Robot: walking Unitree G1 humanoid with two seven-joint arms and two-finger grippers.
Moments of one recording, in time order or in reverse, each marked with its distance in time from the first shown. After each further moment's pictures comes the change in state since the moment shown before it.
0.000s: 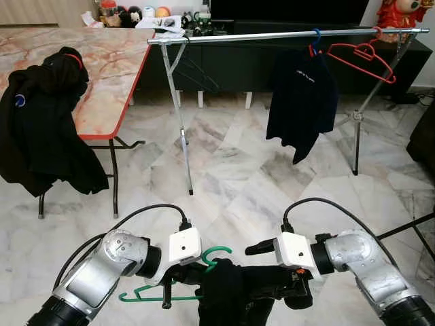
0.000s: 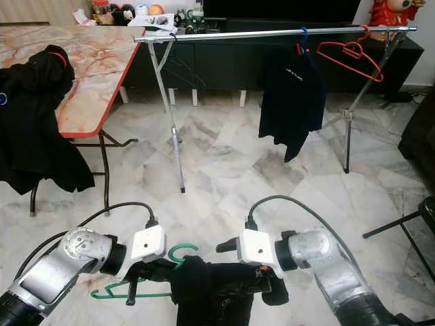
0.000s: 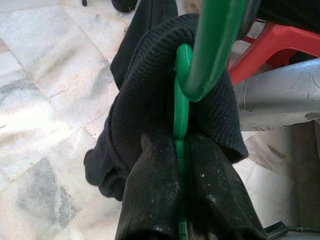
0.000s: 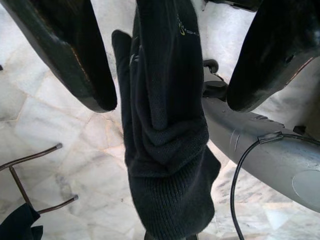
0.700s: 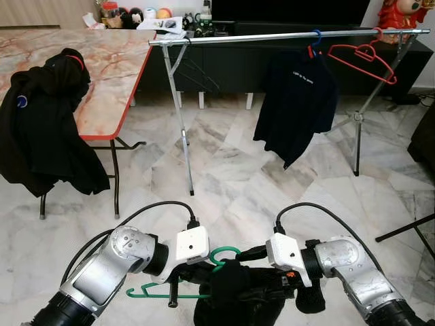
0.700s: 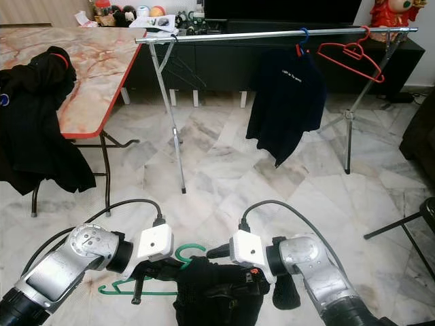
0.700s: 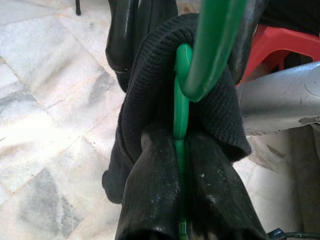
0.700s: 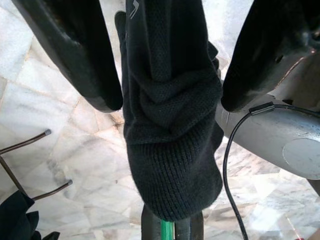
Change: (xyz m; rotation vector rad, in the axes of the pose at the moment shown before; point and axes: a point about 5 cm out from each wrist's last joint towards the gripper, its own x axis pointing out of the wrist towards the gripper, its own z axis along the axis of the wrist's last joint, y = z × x) left arm 0.006 -0.001 0.011 0.031 -0.016 -0.028; right arm 0.017 0.003 -0.002 0.071 -0.090 0.020
